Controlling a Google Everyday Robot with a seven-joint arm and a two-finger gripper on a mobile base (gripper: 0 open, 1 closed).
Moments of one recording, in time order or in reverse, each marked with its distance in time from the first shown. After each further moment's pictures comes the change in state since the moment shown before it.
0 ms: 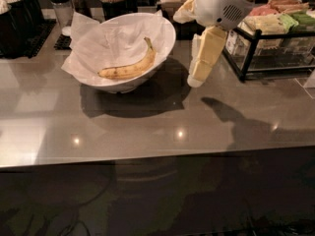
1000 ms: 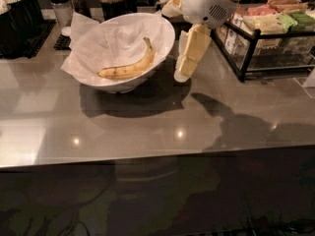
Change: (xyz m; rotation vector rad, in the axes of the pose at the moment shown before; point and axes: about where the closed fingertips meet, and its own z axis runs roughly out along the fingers) arm -0.024 -0.021 0.018 0.033 -0.066 -0.059
